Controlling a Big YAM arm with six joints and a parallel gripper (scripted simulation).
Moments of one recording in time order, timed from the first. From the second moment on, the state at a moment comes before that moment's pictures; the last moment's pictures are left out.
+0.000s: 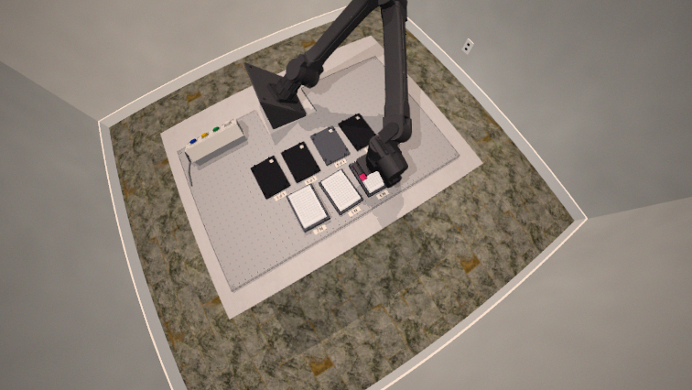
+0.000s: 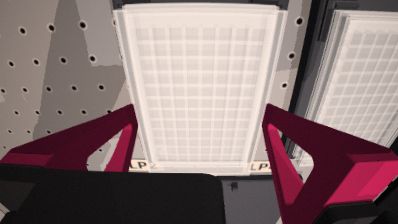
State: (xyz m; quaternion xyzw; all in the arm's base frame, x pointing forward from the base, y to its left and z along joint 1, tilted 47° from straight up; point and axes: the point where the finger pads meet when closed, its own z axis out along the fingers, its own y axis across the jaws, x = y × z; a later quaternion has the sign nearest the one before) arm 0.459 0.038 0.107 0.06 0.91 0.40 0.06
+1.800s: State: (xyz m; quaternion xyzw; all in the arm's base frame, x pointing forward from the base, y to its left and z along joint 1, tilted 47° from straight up) arm 0.460 0.041 0.104 0.06 0.91 0.40 0.06
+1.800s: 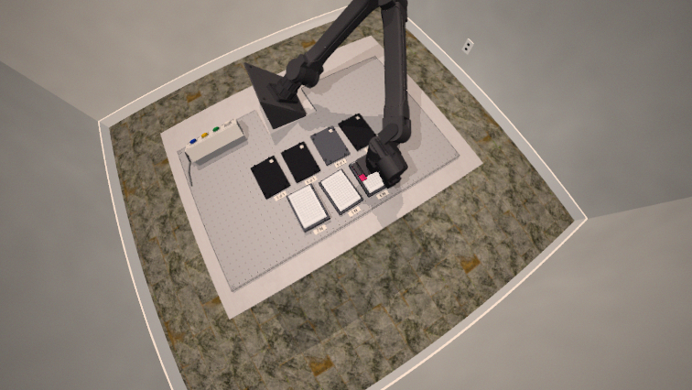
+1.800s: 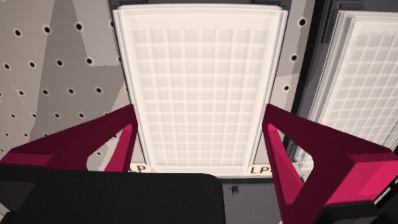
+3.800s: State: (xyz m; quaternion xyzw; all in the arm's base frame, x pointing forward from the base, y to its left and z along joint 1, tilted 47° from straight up) arm 0.454 0.029 0.105 0.08 0.91 0.40 0.05
